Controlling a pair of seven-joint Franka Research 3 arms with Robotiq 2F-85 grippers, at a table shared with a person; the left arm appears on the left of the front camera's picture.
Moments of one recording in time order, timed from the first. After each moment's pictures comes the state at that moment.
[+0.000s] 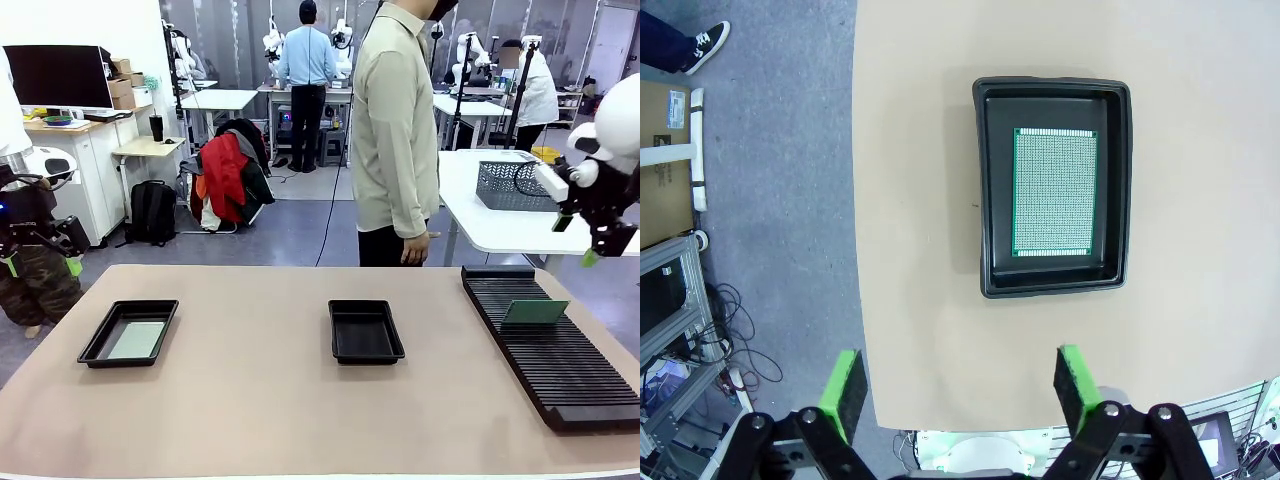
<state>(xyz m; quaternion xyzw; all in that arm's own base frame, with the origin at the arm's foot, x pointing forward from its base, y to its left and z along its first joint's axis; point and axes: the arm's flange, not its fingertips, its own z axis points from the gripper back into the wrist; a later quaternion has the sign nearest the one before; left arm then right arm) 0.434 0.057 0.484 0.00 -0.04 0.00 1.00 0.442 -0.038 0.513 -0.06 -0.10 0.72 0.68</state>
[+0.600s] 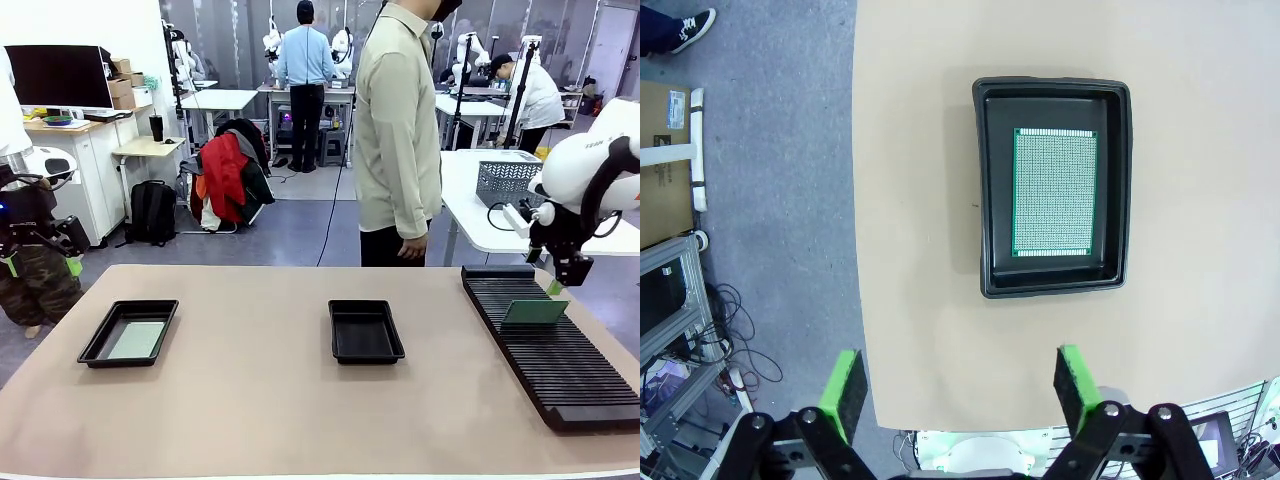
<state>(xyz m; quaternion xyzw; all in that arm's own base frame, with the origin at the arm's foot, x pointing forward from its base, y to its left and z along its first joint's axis) 0.434 0.057 0.484 0.00 -0.04 0.00 1.00 0.490 -0.035 0.430 -0.05 -0.08 0.72 0.69</state>
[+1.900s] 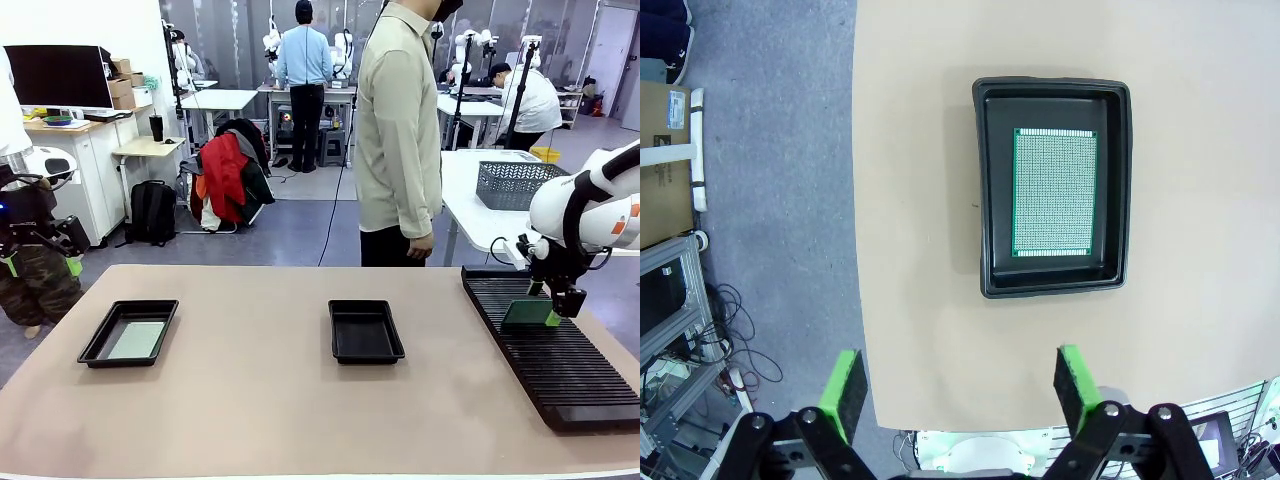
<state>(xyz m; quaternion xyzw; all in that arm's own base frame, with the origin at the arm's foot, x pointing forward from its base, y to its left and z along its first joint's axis) 0.434 0.057 0.484 0.00 -0.04 0.00 1.00 0.512 -0.065 0.351 -0.01 -0.06 0.69 0.72</state>
